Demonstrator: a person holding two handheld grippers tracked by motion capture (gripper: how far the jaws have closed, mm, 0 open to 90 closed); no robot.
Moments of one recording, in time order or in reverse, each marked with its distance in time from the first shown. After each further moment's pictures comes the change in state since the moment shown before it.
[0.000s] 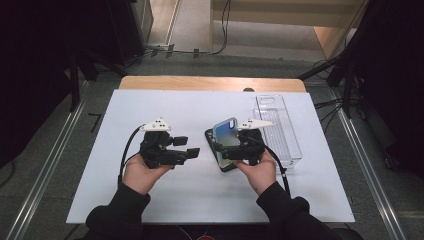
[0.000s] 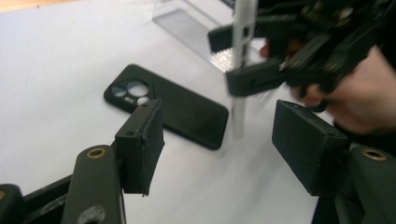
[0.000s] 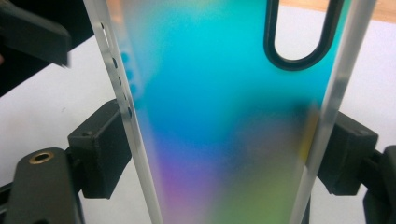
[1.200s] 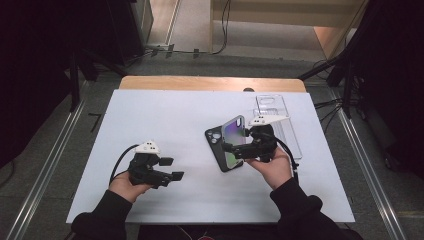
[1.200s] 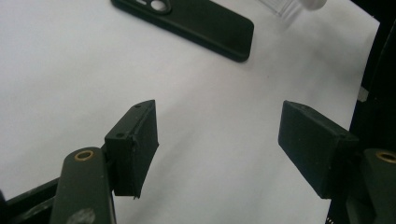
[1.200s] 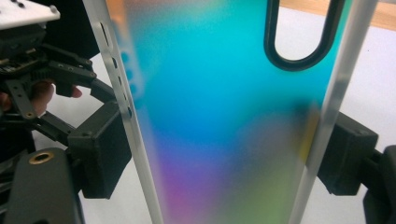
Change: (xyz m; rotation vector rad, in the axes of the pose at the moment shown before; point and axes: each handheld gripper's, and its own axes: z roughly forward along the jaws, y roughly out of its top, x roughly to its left) left arm 0.031 -0.069 -0.003 0.157 -0.016 0.024; right arm -0.017 0.009 -0.028 0.016 0.131 -0.046
